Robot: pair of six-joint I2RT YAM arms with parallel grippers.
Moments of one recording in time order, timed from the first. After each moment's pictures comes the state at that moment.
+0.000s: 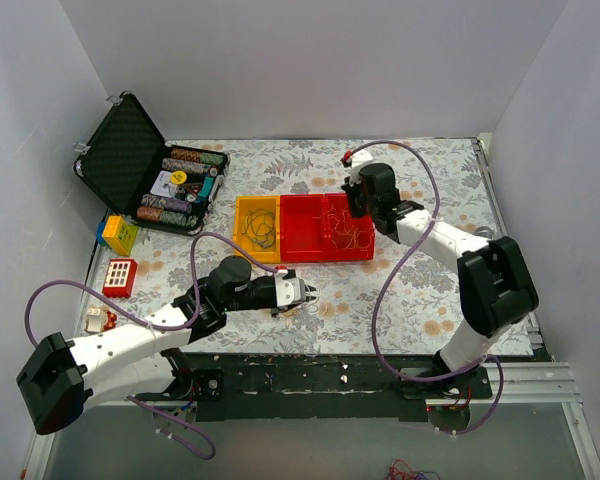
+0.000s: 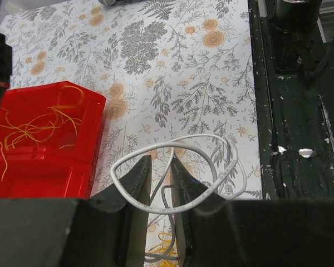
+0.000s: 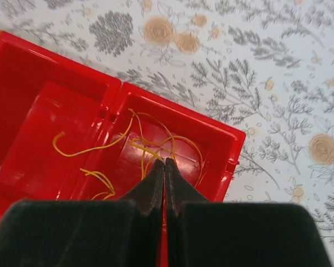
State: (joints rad) left arm -0.92 0.98 0.50 0.25 0.48 0.39; right arm 0.50 1.62 1.10 0.02 0.05 -0.02
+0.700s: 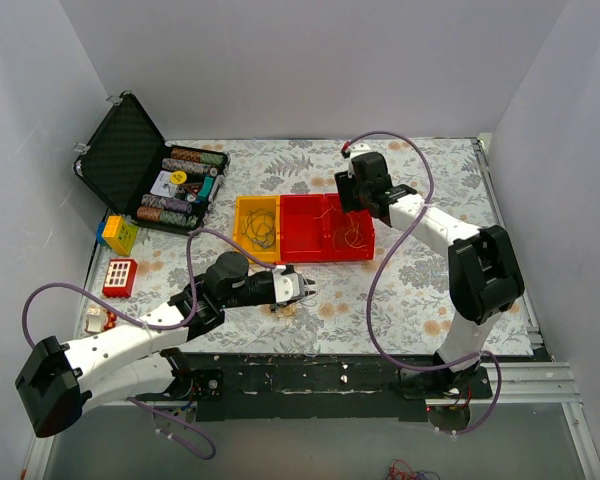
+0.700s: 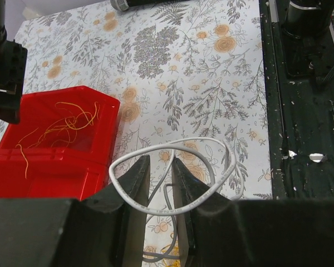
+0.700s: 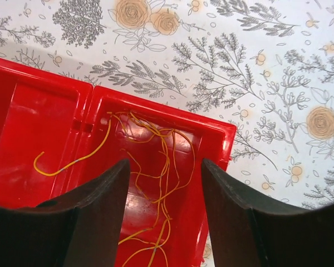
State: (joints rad) left arm -0.91 0.96 0.55 0.21 0.47 0.41; right arm 0.50 1.78 1.29 -0.20 0.15 0.07
